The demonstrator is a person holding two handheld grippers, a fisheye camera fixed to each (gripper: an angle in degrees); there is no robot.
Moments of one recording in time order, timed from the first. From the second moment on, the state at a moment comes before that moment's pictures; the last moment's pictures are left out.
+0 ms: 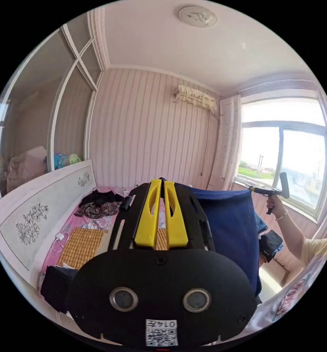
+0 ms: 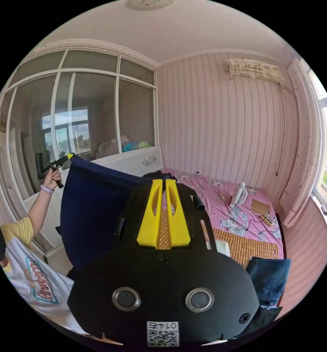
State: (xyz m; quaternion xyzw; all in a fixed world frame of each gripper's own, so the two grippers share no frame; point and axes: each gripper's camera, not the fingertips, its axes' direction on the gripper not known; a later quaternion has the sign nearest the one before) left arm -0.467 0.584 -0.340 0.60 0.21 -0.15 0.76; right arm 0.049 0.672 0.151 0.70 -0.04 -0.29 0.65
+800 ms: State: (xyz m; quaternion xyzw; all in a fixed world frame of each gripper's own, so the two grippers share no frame) left arm -0.433 0.369 -0.059 0.33 0.34 -0.12 0.87; right arm 0.122 0.389 0.314 0.56 -0.12 -0.16 0.80
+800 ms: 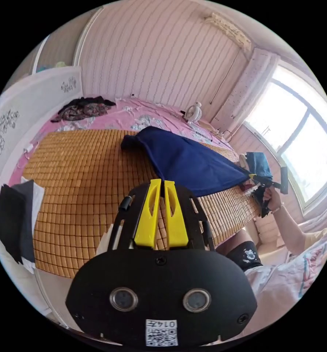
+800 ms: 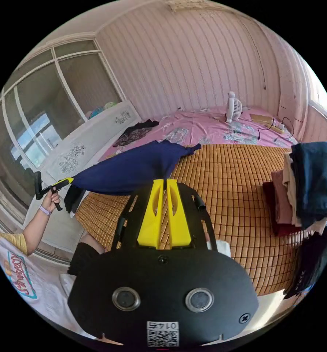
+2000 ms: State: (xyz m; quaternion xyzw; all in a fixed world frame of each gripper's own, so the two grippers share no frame) left arm -0.432 0.290 0.109 0.08 0.43 -0.19 0.88; right arm 0.203 0.281 0.451 0.29 -0.14 -0.07 0.94
